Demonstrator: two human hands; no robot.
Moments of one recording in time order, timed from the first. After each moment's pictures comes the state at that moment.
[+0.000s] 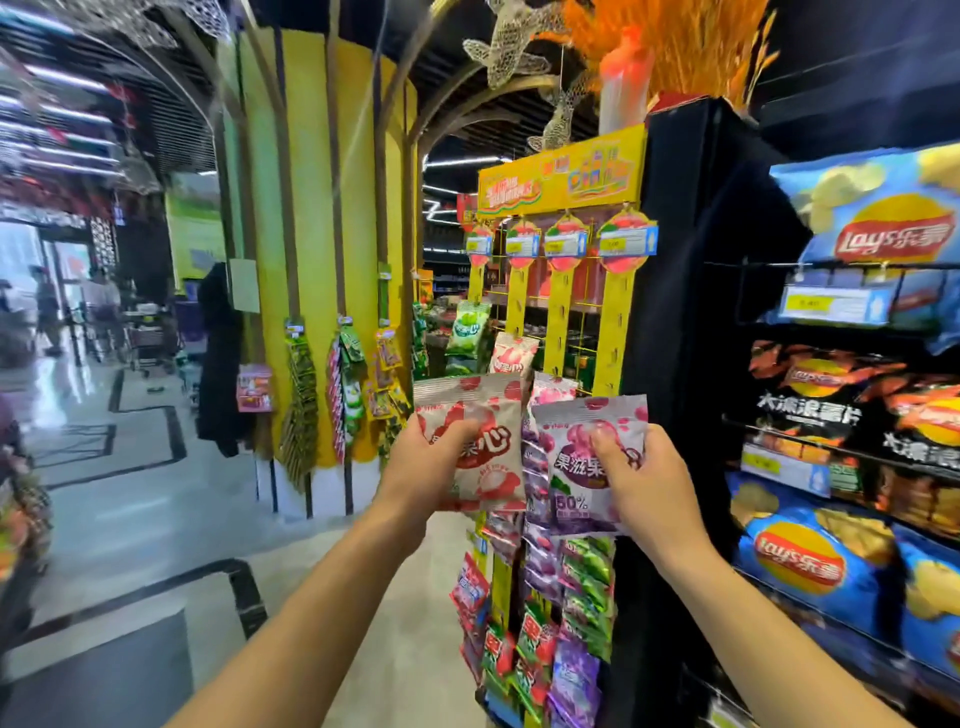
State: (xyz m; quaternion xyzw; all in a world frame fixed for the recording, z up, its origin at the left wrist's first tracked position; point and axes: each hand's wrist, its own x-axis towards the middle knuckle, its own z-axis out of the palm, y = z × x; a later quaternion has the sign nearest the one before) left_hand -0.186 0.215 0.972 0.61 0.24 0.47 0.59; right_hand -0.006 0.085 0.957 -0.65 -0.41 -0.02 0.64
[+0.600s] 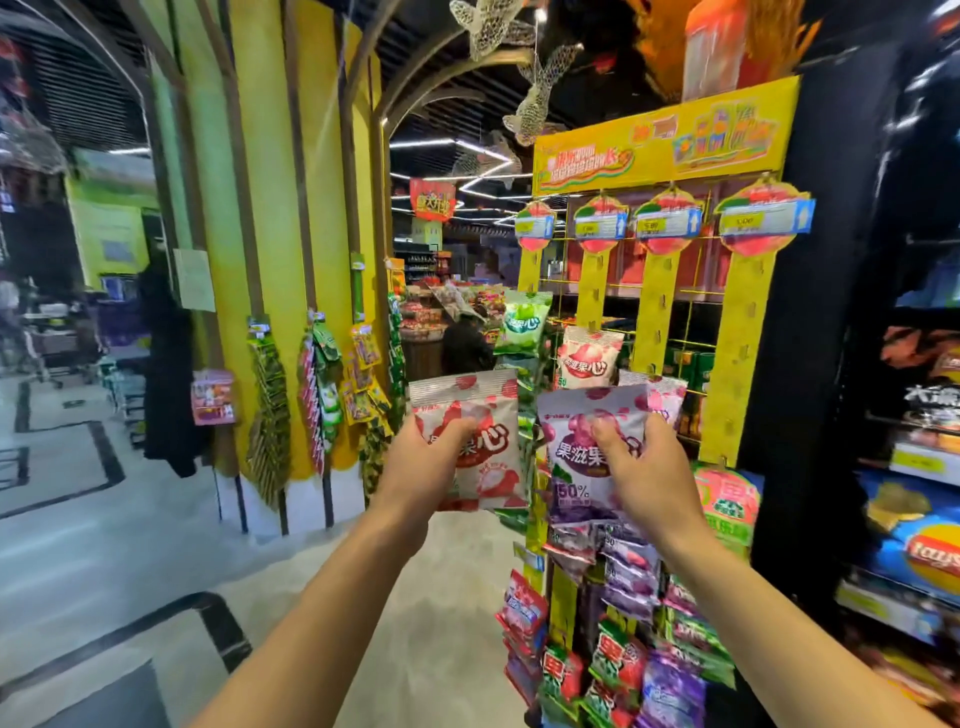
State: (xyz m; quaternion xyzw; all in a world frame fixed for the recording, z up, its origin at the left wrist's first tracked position) left_hand -0.272 0.419 0.966 0.63 0.23 0.44 0.60; right_hand -0.106 0.274 0.953 -0.68 -0.37 -0.03 0.63
